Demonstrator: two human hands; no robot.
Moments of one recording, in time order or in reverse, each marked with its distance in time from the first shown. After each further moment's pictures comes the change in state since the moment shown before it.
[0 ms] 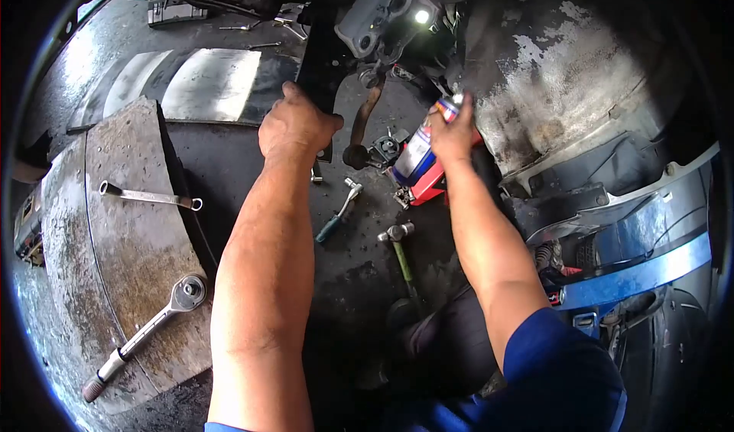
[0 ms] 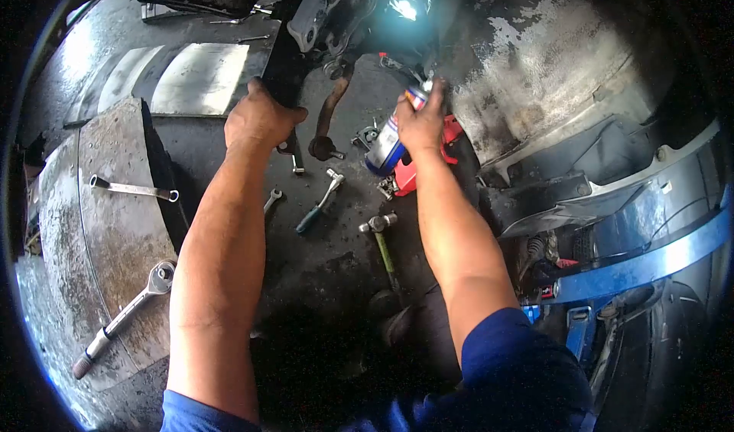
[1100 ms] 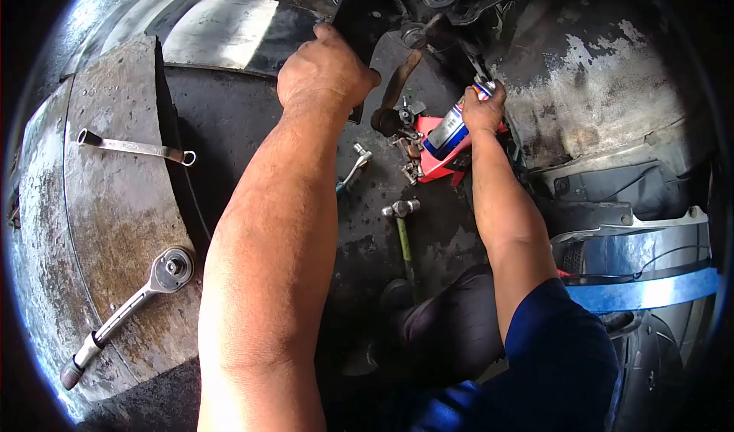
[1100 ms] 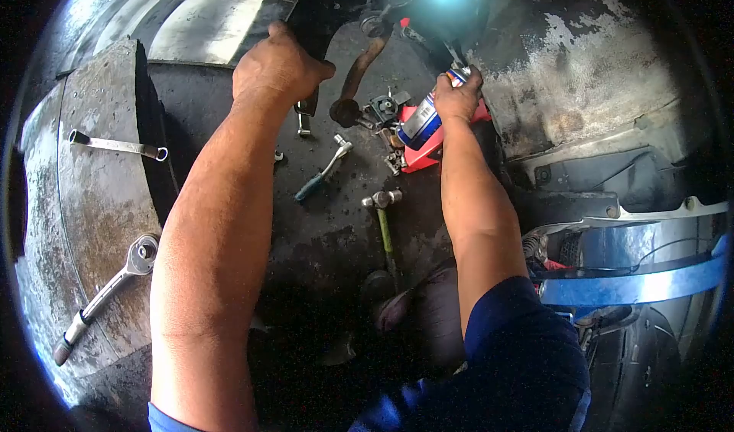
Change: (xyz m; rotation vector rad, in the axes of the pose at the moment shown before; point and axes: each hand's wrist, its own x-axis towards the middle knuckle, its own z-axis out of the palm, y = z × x) left_hand 0.007 -0.013 0.011 -0.021 0.041 0.049; right_hand 0.008 0.041 0.028 -0.076 -0.119 0.256
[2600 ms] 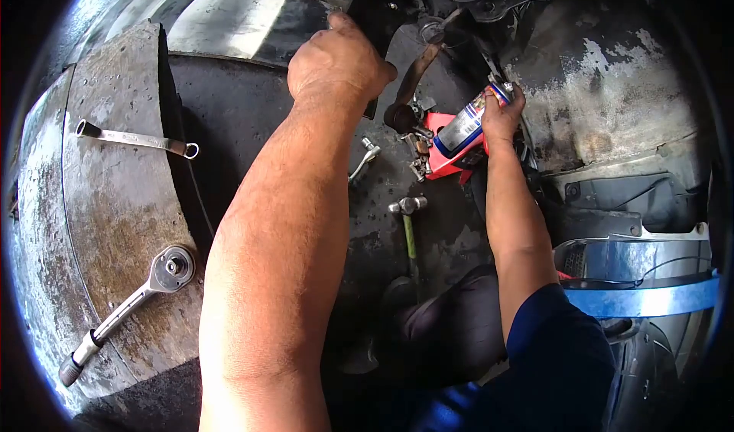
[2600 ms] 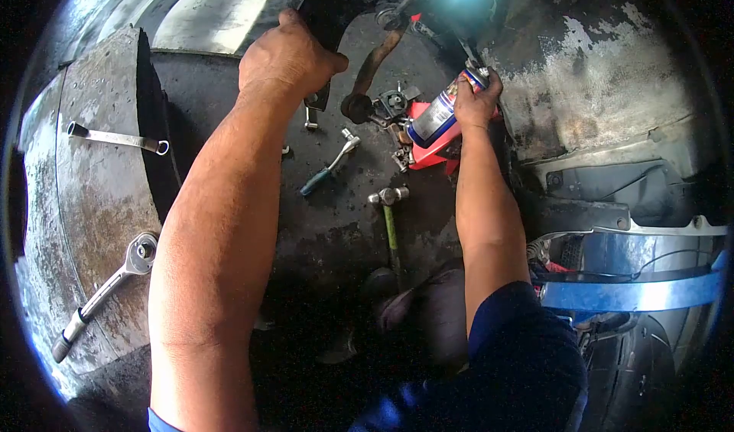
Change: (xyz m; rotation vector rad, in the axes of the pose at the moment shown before) left_hand 0.003 -0.002 0.002 -0.002 -0.020 0.015; right_hand -0.002 0.016 -0.007 0.249 -0.038 -0.052
